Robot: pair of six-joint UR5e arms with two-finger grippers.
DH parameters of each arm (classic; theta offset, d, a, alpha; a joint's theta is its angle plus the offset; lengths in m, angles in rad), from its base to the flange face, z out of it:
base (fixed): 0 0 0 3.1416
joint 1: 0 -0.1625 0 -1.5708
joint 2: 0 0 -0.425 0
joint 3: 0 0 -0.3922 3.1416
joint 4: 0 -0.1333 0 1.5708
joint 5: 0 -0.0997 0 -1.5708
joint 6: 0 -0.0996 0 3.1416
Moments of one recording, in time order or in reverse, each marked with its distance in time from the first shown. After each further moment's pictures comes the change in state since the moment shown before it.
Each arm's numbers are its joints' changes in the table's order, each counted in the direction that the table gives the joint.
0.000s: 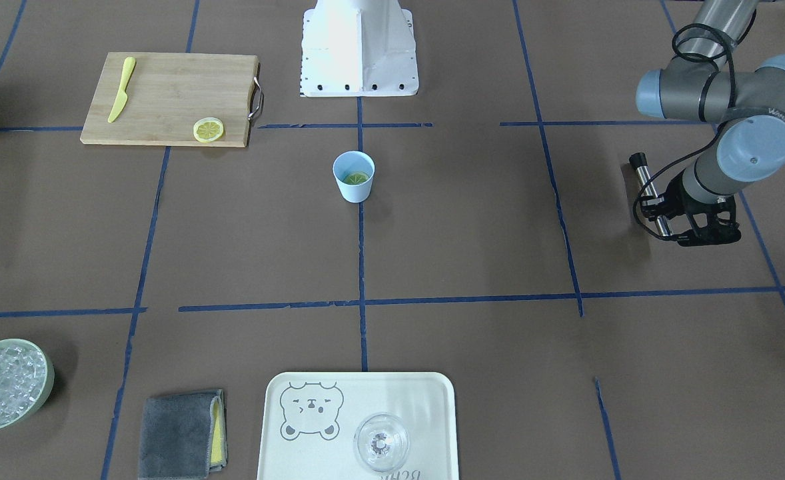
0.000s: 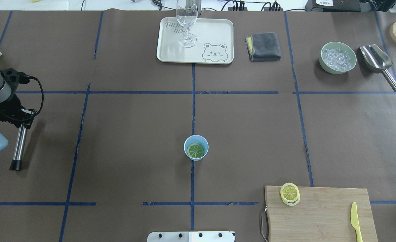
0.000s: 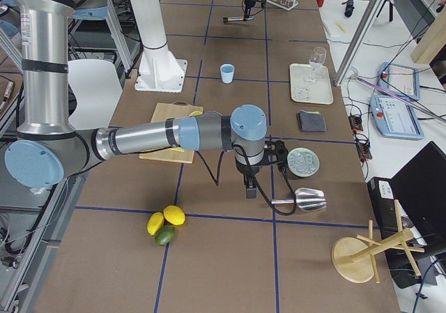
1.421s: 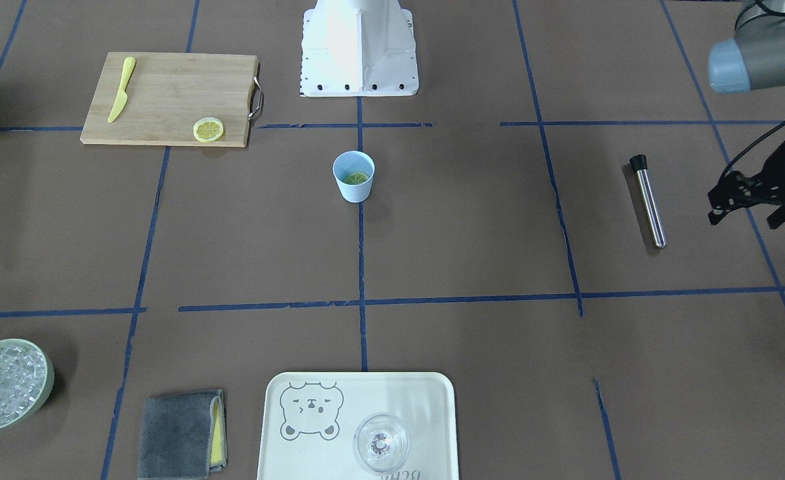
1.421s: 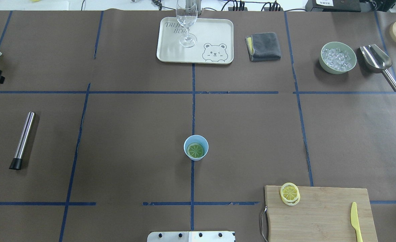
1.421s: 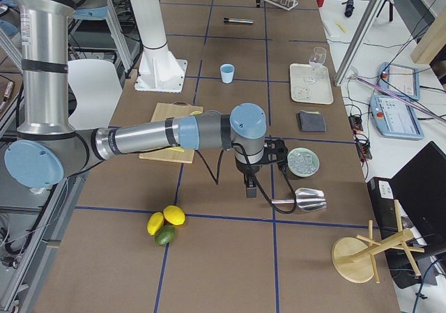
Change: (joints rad) left arm 0.335 0.067 -0.154 0.131 0.066 -0.289; right arm 0.000 0.000 0.006 0.000 0.005 0.000
